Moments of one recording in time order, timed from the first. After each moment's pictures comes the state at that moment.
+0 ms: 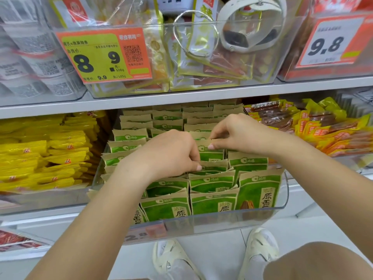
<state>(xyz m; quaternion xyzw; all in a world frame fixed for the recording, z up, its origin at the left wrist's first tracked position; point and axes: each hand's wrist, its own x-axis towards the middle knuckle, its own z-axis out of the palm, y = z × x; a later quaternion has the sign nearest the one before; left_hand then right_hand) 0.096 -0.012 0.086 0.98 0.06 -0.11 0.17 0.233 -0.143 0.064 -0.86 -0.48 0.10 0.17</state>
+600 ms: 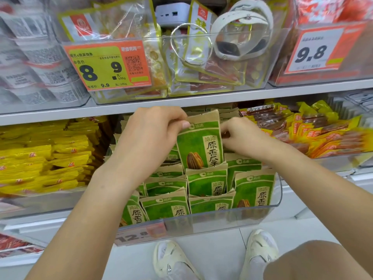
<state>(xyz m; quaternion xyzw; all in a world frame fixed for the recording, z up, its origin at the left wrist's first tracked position) 0.072 -0.007 0.108 0.94 0.11 0.23 0.21 0.224 -0.152 0.063 -0.88 -0.43 0.04 0.18</state>
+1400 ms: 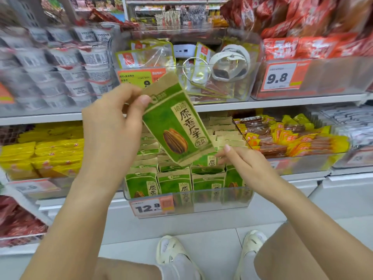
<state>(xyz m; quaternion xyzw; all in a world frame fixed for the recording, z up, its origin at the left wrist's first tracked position) -0.030 -0.023 0.153 0.83 0.13 0.47 0.27 0.119 -0.223 0.065 -0.84 -0.38 0.05 0.38</state>
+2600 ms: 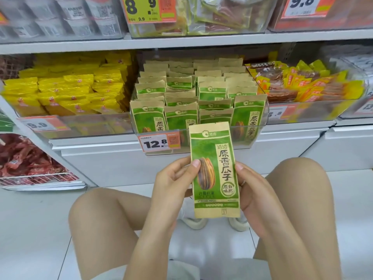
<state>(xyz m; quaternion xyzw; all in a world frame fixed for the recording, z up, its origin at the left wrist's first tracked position) -0.112 -0.136 -0.003 0.56 0.27 0.16 0.77 -0.028 -0.275 -0.019 -0.57 -0.07 0.33 0.75</state>
